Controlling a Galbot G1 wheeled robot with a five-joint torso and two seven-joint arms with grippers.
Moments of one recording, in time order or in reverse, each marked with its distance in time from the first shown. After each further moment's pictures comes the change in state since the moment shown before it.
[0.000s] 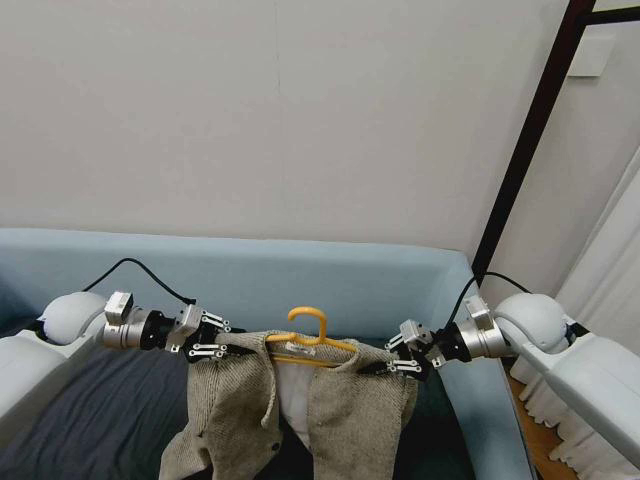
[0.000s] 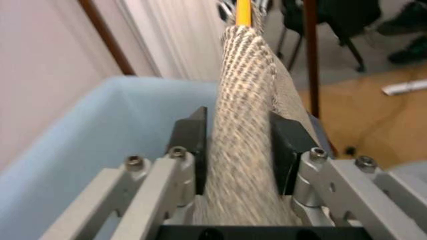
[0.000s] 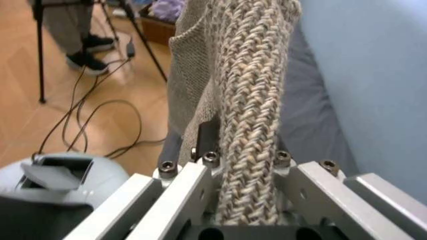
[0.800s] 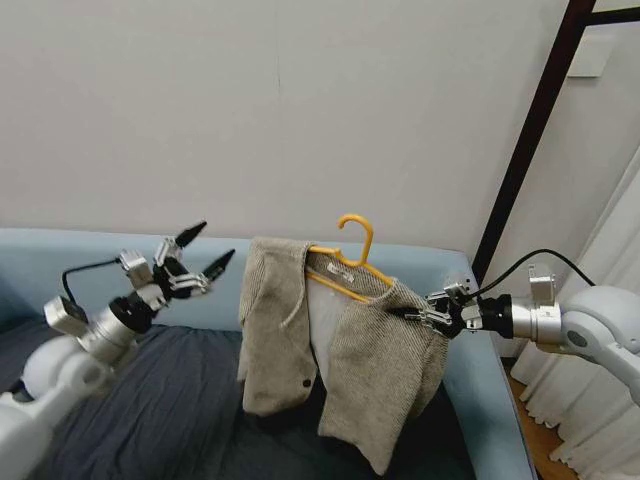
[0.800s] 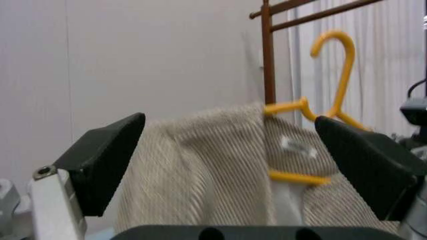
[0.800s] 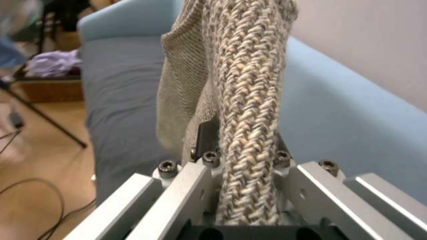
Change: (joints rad) left arm 0.554 -0.182 -0.334 -0.423 -0.105 -0.117 -0.882; right arm -0.126 -0.244 0.123 0.260 0.380 -0.108 0.606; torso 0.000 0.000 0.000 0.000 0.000
